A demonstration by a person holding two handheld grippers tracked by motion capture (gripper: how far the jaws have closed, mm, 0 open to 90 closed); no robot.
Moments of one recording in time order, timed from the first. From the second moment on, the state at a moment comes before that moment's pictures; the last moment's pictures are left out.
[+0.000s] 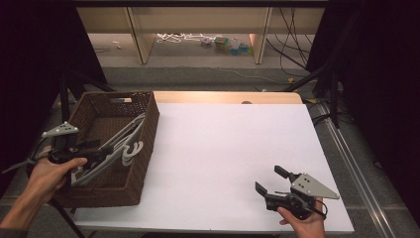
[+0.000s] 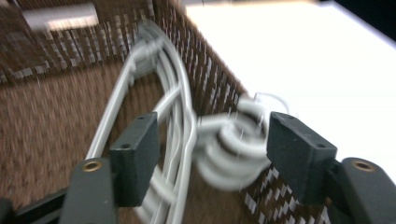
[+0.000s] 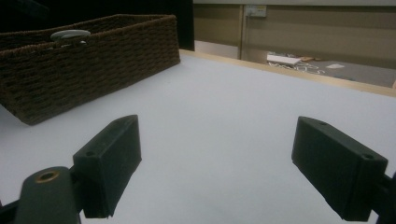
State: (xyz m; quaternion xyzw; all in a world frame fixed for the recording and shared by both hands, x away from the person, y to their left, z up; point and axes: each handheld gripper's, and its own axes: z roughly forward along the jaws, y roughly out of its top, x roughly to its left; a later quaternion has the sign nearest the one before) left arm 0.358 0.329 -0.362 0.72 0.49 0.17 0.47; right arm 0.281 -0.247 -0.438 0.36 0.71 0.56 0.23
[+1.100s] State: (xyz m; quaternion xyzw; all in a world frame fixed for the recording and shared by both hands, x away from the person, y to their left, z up) left arm 0.328 0.247 -0.373 0.65 0.43 0.22 0.59; right arm 0.284 -0.251 -0.439 0.35 0.70 0.57 0.23
